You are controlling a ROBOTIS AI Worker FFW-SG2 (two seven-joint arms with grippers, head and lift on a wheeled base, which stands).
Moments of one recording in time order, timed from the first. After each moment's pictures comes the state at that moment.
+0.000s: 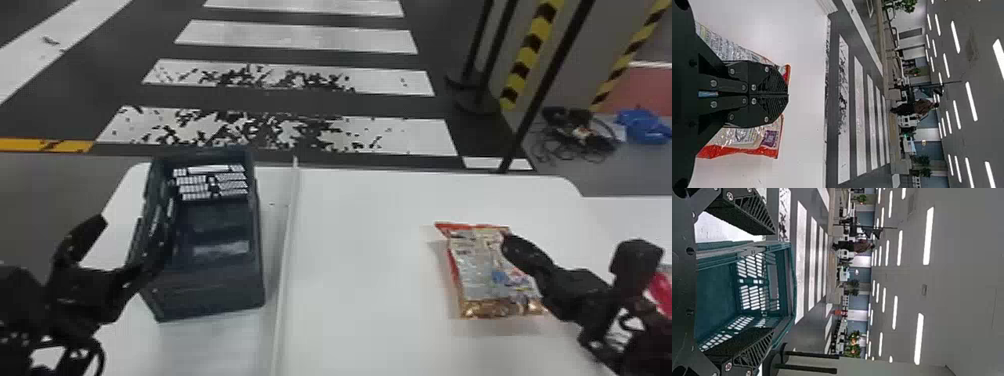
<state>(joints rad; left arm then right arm) 0.37 0.14 0.20 -1.80 0.24 -0.12 -0.28 0.07 0.00 -0.50 -1.54 0.08 0.21 0.80</state>
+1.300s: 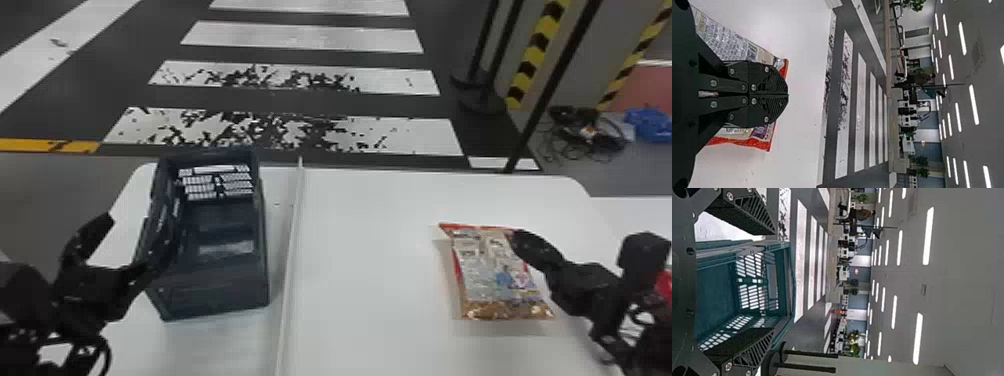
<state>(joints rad) 0.37 0.15 0.20 -1.79 0.26 -0.12 -0.28 0.06 0.00 -0.51 -1.58 0.13 0.20 0.79</state>
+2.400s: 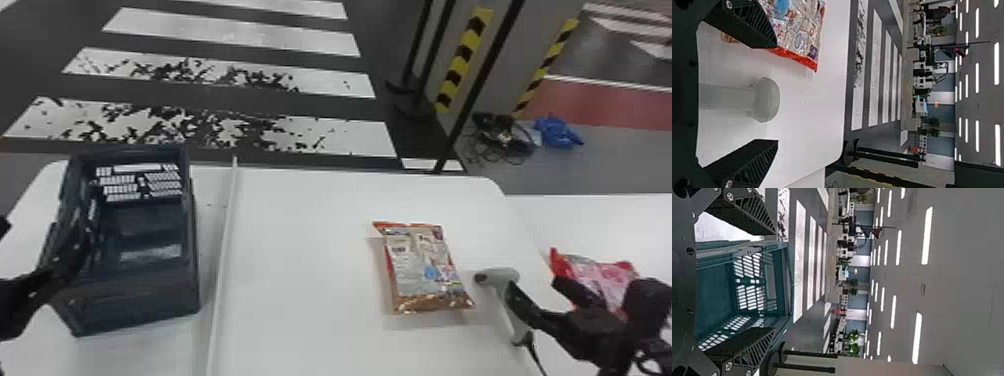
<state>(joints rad) 0.36 0.15 0.20 -1.79 0.25 -0.11 -0.28 0.21 0.00 -0.75 -1.71 0.16 0.24 0.86</state>
